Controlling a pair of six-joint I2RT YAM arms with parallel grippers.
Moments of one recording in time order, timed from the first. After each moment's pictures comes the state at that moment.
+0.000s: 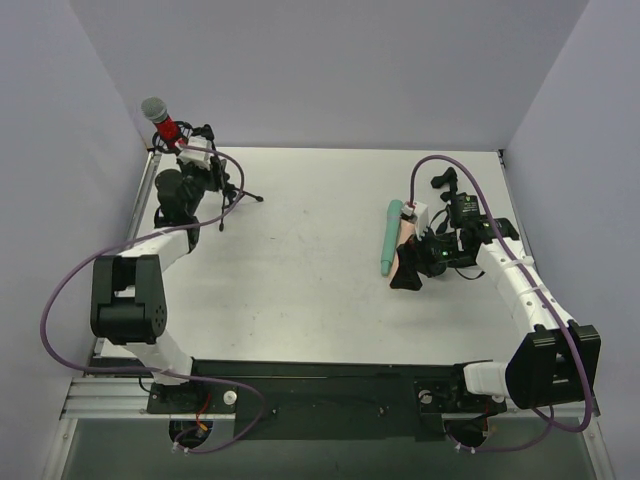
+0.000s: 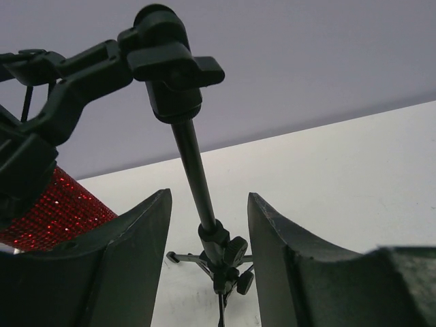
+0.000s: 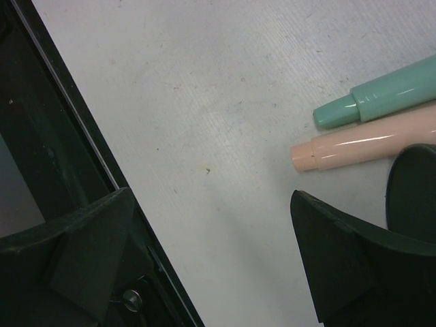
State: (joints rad) left arm 0.00 1.69 0.98 0.78 0.24 0.06; right arm 0.13 1.30 1.02 -0.89 -0.75 -0.57
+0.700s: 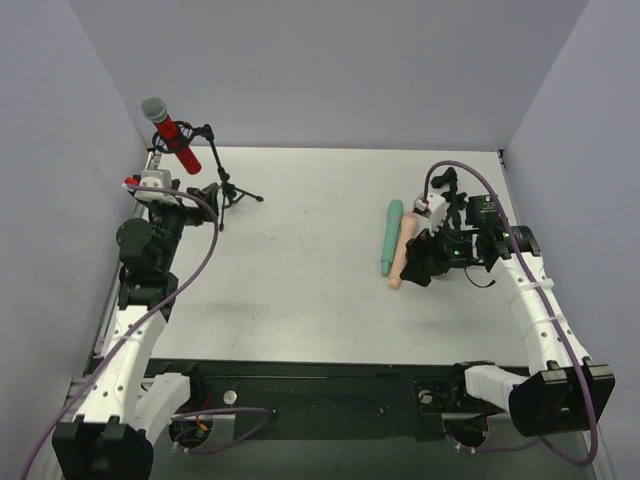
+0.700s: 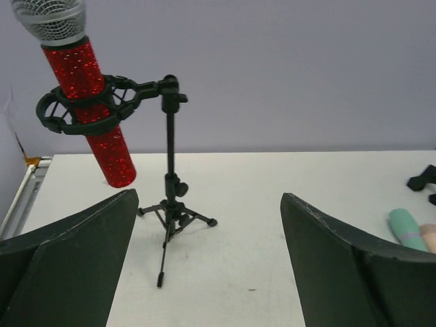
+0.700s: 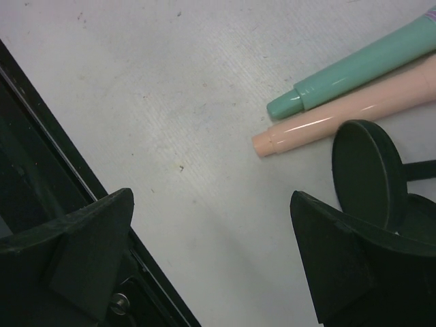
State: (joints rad) left arm -0.02 0.96 0.73 0.37 0.13 -0.16; right arm 0.10 1.19 1.05 -0.91 -0.67 -0.55
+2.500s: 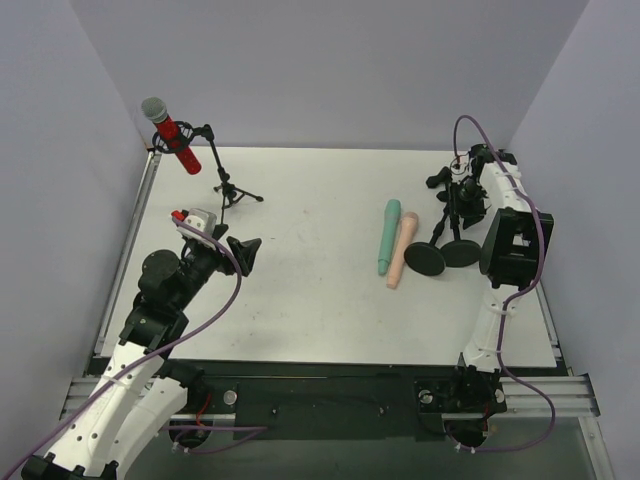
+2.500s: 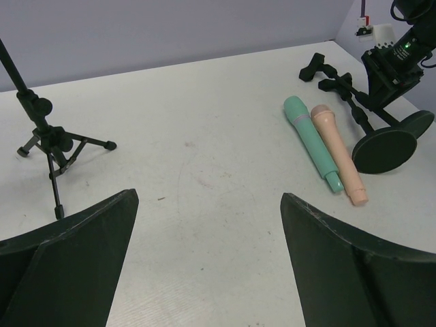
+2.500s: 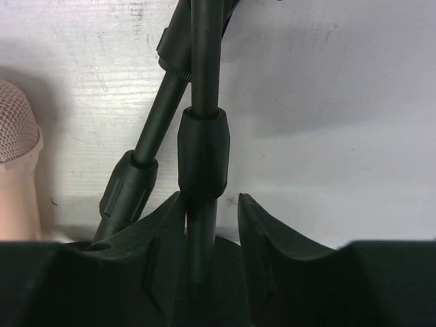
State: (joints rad) left arm -0.37 0.63 0.62 -0.01 0.13 -0.16; right arm -0.13 2.19 1.86 -1.02 0.00 -0.12
